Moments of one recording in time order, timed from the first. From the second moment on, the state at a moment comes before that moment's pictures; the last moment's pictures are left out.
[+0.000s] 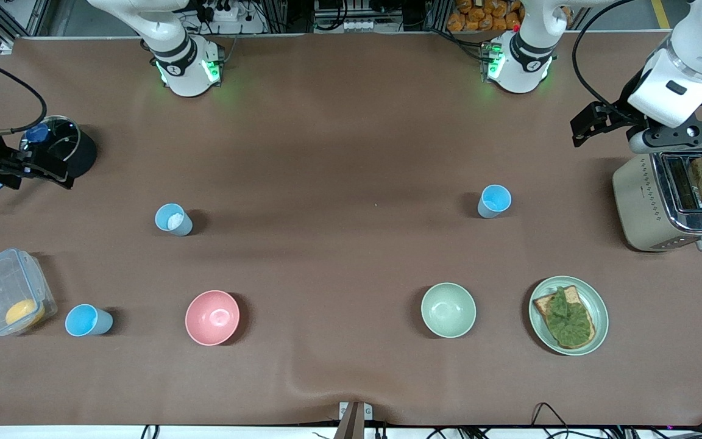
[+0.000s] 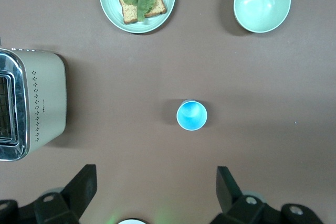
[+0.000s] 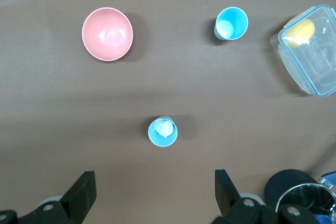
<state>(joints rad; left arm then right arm) -0.10 -0.10 -0.10 -1.69 0.01 1.57 -0.27 -0.01 0.11 0.02 -1.44 0.04 1.53 0.04</state>
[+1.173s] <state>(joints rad) -0.10 -0.10 -0.10 -1.69 0.01 1.57 -0.27 -0.01 0.11 0.03 -1.59 0.04 1.73 0.04</state>
